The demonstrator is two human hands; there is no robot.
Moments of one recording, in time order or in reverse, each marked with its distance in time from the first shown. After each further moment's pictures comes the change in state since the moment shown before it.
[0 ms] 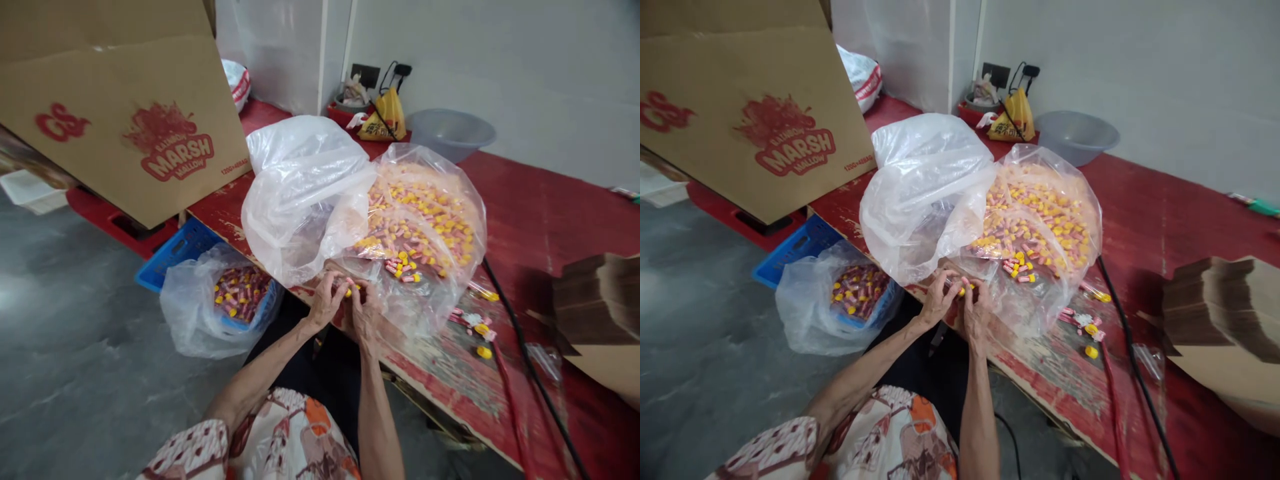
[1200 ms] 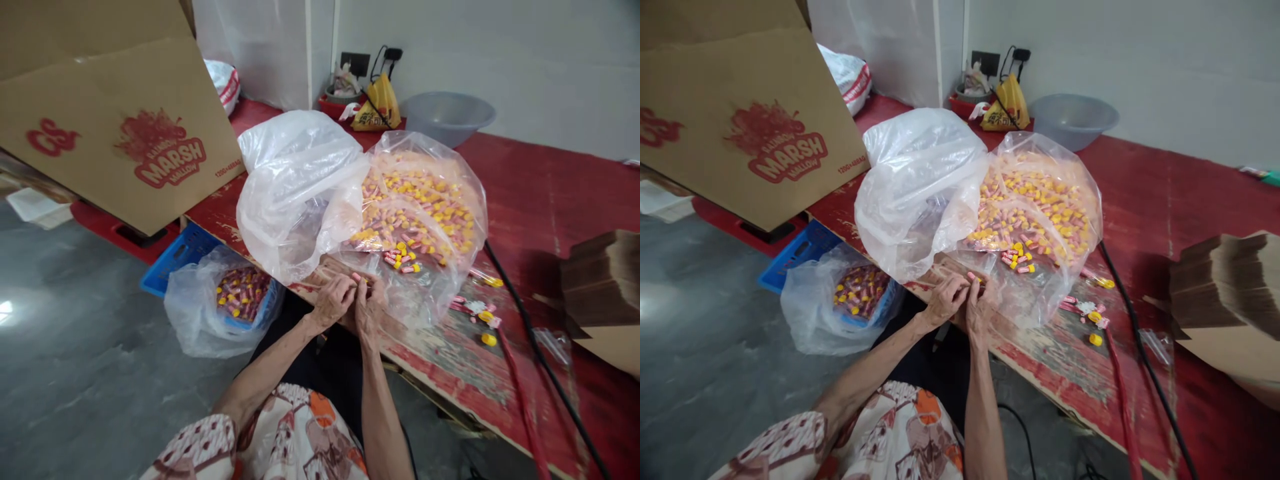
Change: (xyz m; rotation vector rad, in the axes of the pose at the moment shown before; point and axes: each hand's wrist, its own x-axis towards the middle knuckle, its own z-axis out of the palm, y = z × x) left_hand -0.002 0.002 0.011 0.290 -0.194 0.360; right_hand -0.002 0.005 -0.001 -0.033 0.151 0.006
